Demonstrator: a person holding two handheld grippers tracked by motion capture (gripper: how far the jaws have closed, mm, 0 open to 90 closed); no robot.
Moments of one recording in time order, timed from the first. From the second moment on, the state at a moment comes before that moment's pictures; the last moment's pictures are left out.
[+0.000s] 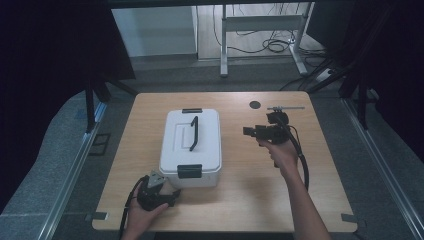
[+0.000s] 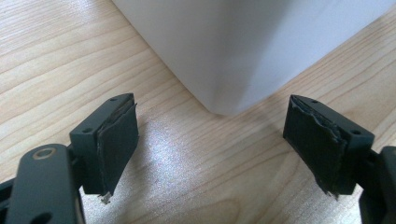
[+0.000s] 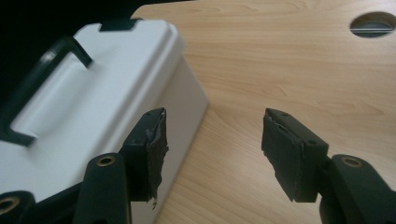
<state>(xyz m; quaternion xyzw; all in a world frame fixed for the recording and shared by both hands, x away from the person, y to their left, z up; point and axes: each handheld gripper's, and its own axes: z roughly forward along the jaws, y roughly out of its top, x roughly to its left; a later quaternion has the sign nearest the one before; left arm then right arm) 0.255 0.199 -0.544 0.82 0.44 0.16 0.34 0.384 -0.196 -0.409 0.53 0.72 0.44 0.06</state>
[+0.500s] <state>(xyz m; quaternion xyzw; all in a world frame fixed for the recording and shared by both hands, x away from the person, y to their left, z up) 0.255 0.199 -0.544 0.82 0.44 0.16 0.34 0.356 -0.245 -0.476 0.56 0.70 0.44 0.07</state>
